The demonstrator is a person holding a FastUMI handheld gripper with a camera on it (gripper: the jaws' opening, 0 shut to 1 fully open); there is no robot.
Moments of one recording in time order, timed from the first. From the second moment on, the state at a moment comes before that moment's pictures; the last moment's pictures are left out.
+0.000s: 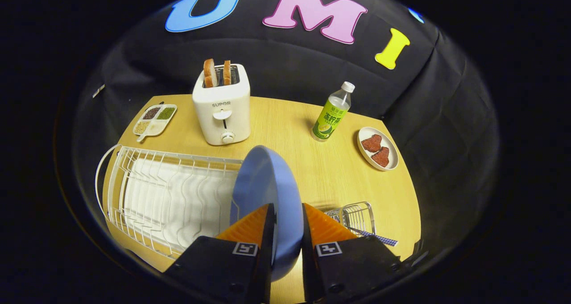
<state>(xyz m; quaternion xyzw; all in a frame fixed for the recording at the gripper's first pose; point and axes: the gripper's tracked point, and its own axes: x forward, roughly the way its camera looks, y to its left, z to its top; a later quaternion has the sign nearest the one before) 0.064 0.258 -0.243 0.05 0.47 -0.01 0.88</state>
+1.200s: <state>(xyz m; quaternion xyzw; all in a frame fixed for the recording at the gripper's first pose) 0.057 0.221 -0.125 0.16 0.36 0.08 0.91</state>
